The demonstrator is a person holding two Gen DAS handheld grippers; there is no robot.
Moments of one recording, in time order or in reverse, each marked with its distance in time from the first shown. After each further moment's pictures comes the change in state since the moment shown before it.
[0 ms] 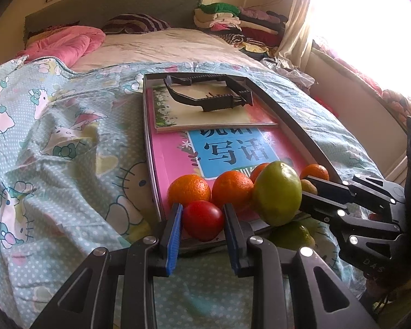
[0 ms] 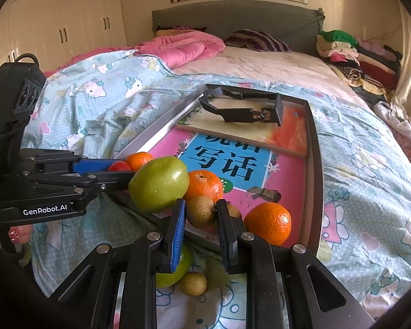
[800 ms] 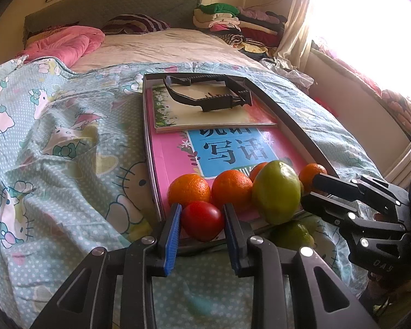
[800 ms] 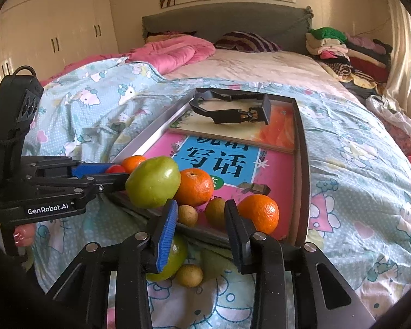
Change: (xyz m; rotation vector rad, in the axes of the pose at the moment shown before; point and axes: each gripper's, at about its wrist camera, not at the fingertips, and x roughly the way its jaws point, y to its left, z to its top) left arm -0.002 0.001 0.000 -0.007 -0.002 -0.007; right arm -0.015 -0.005 -0.006 0.047 -0.021 -0.025
